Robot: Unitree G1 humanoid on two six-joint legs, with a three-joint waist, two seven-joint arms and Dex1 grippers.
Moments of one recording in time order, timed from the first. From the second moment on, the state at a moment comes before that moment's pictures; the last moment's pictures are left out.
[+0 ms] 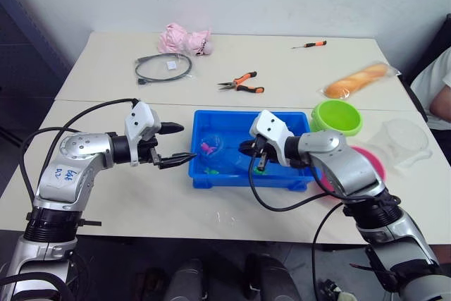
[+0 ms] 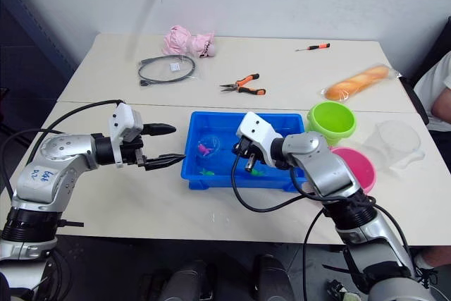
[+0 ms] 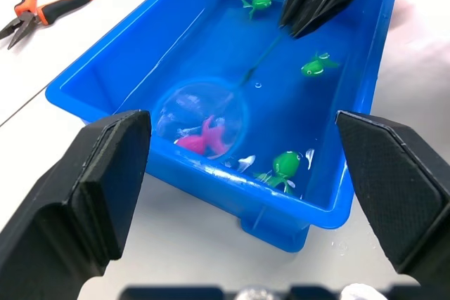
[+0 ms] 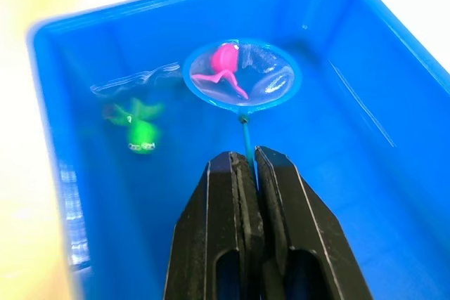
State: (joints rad) left arm -0.47 0.72 0.03 -0.08 -0.39 0.49 -0.97; right arm -0.65 -0.54 0.27 -0.20 0.23 0.81 0.87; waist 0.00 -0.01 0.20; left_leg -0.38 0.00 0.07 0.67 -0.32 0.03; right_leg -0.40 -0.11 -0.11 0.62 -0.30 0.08
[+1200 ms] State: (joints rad) left arm -0.67 0.51 -0.08 0.10 -0.44 0.39 -1.15; right arm 0.17 -0.74 -0.61 -0.80 0.56 0.74 0.80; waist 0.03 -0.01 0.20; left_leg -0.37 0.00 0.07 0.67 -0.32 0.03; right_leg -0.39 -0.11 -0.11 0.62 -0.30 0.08
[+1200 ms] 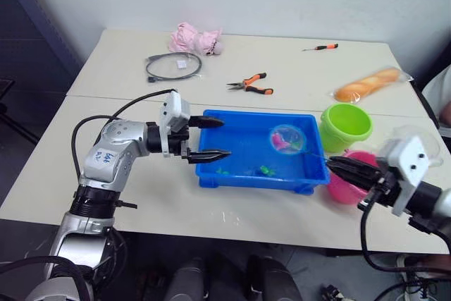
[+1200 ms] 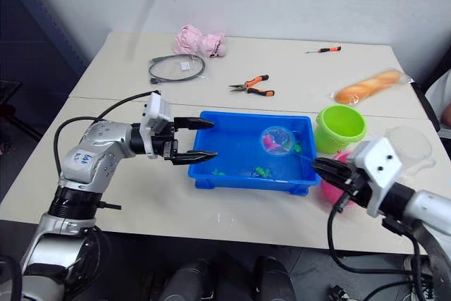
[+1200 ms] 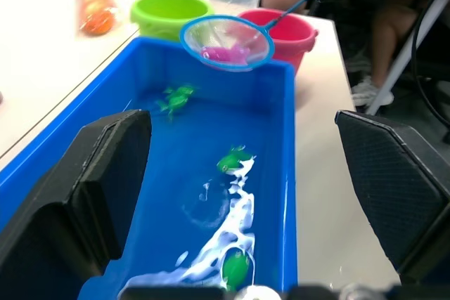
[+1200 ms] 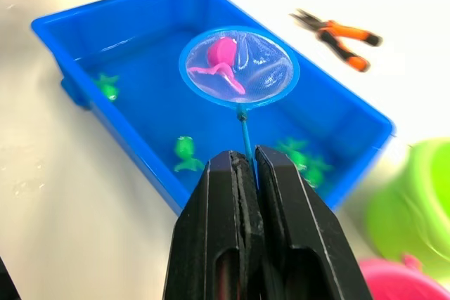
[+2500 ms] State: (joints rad) left arm -0.65 0.37 -0.11 0.16 -0.44 0.34 -1.16; right arm 0.66 -0.51 -0.79 -0.39 -0.66 -0.61 0.31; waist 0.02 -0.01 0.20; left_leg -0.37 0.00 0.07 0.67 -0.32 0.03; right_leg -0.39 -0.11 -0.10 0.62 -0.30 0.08
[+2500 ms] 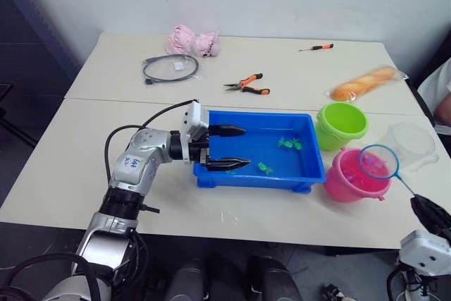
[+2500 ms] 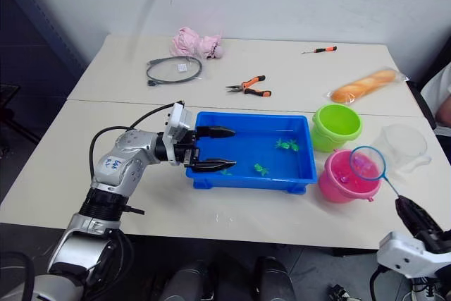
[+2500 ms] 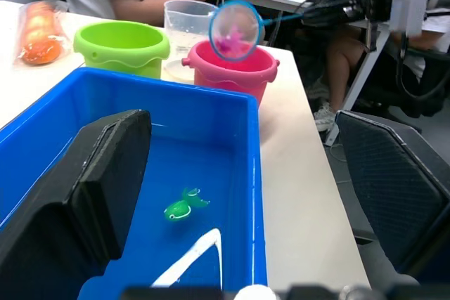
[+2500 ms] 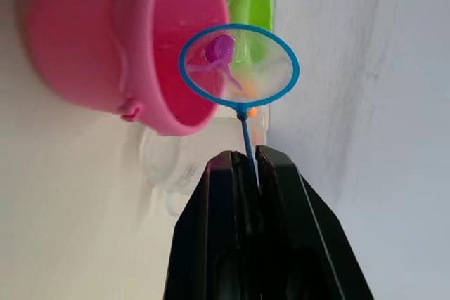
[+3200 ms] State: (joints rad) left arm -0.65 0.37 -0.10 0.13 -0.44 0.36 -1.13; right arm 0.68 -0.58 -0.76 -0.38 -0.79 -0.57 0.09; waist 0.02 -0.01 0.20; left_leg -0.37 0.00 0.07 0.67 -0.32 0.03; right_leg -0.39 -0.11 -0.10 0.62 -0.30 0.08
